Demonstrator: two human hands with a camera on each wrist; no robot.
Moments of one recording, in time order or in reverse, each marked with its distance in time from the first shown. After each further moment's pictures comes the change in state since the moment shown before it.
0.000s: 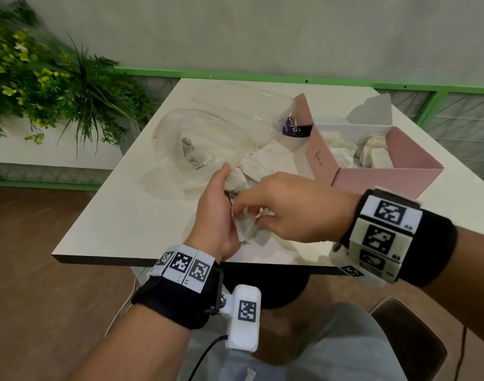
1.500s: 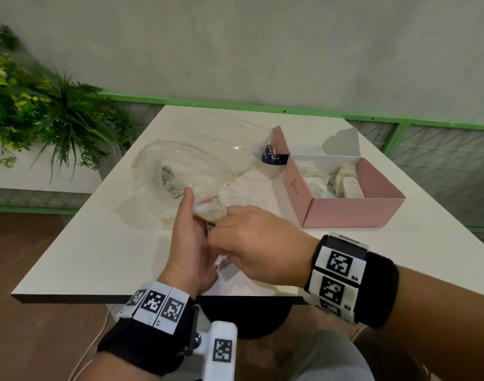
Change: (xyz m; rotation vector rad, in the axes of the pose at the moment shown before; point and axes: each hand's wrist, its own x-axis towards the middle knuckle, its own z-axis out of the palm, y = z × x) left_hand -0.005 0.003 0.003 -0.055 -0.025 0.110; right_hand 0.004 -0.003 0.021 -0.188 0.224 -0.237
